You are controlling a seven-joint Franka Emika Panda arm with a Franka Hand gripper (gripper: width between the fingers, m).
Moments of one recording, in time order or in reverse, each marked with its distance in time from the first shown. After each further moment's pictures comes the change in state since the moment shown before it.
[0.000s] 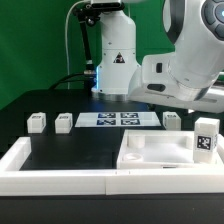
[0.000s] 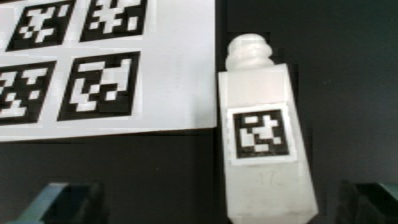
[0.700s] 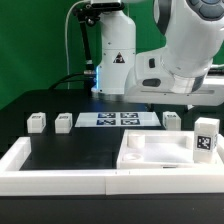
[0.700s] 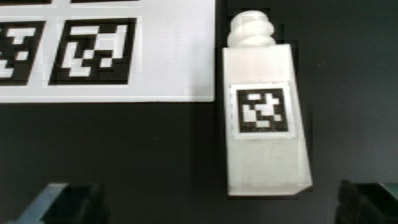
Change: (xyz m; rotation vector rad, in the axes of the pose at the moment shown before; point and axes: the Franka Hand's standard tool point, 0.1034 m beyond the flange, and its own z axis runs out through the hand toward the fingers) arm 0.003 0.006 -0.008 0.064 0.091 -0.086
